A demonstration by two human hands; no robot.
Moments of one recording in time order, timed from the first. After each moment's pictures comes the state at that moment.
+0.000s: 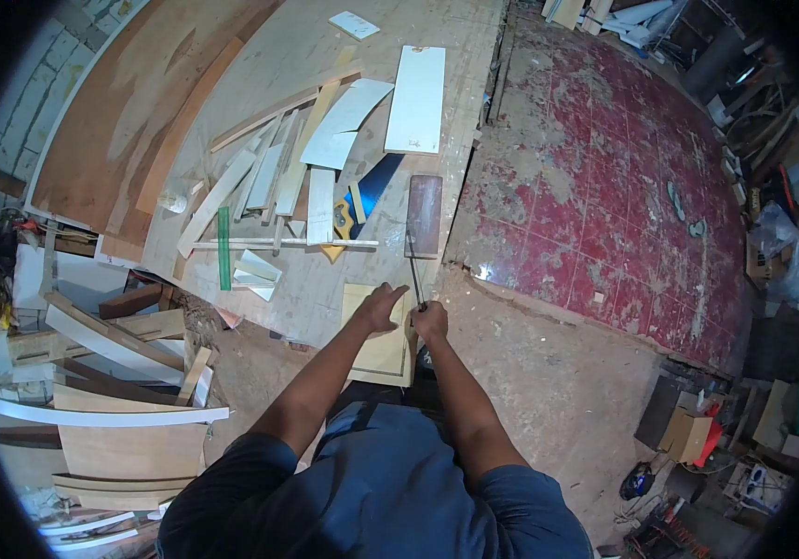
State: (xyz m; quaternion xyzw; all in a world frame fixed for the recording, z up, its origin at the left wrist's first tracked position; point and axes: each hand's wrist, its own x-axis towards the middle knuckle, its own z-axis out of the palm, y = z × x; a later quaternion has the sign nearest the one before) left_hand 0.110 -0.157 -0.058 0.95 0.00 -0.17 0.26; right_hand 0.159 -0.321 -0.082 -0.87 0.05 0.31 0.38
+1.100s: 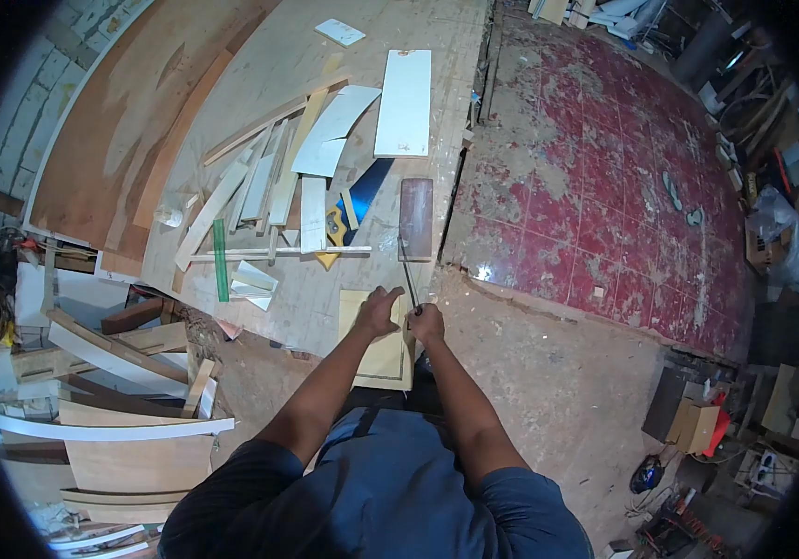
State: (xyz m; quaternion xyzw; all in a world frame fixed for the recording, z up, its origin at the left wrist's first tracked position) left_hand 0.114 -0.175 -0.046 0.95 0.10 -0.16 0.27; right_hand 0.159 -0.326 -0.082 -0.86 0.01 0.32 0.41
